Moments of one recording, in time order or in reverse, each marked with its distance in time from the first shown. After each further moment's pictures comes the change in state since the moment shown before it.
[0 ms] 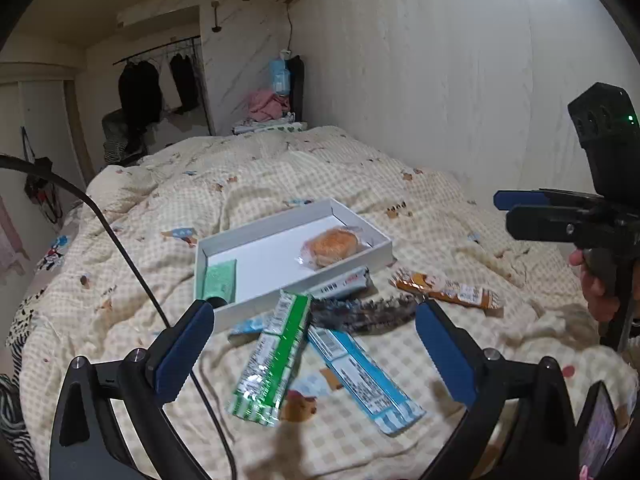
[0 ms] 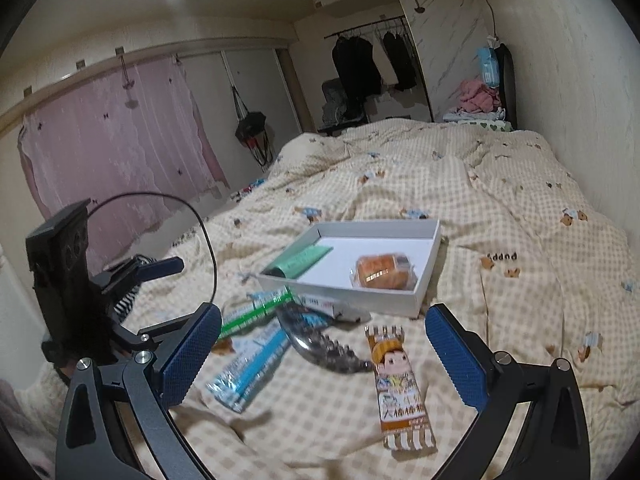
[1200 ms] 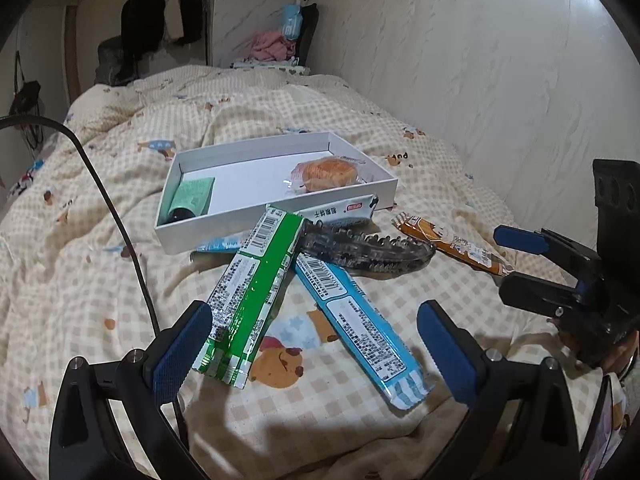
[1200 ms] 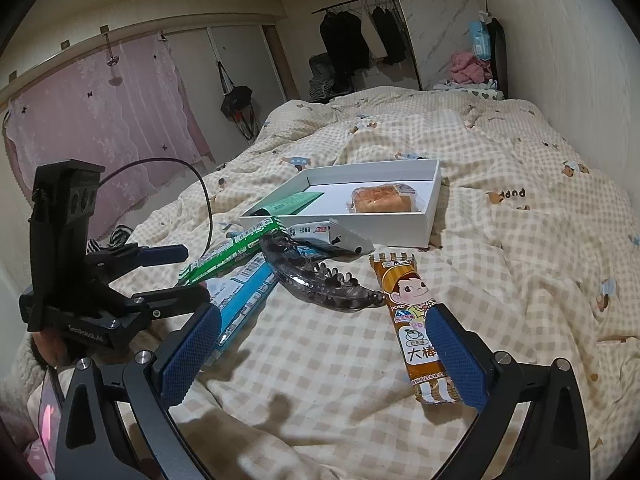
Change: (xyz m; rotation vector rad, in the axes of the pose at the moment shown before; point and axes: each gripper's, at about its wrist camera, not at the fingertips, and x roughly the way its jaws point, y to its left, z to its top) left arm 0.045 0.017 -0.038 -0.173 0.185 -0.100; right arm 0.036 0.005 -0.059 0.022 0.074 -0.050
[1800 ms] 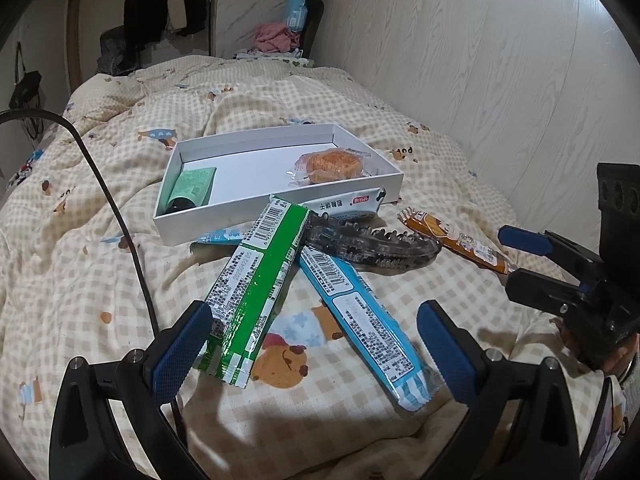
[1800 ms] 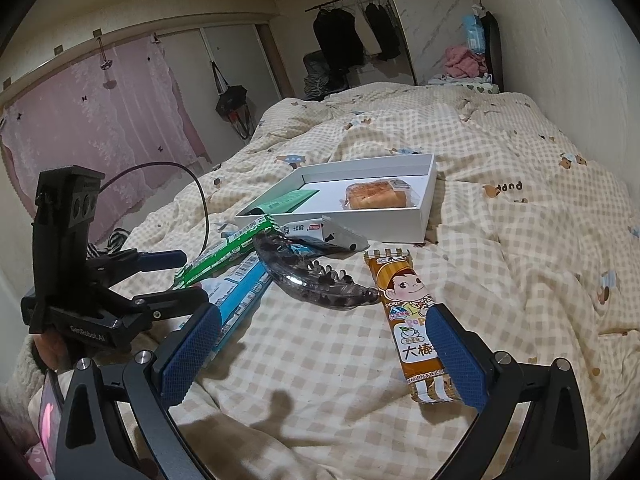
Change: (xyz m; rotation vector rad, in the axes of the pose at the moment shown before) left arm 0.007 0.004 0.000 -0.020 0.027 -0.003; right arm 0.004 -0.006 0.001 0.025 0.010 -0.002
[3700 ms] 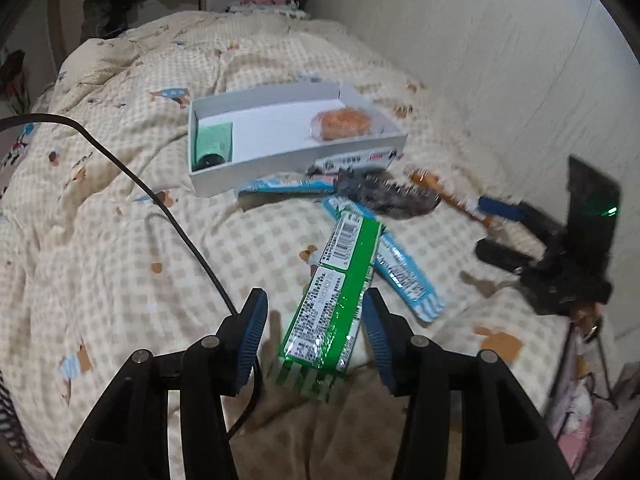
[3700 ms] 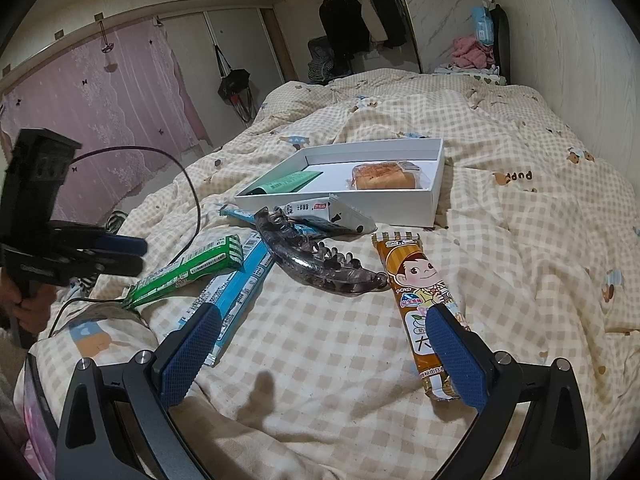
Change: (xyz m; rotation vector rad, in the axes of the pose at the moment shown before) left arm -0.034 0.028 0.006 0.015 0.236 -0.032; right arm 0.015 0.007 -0.005 -0.030 0.055 -0.008
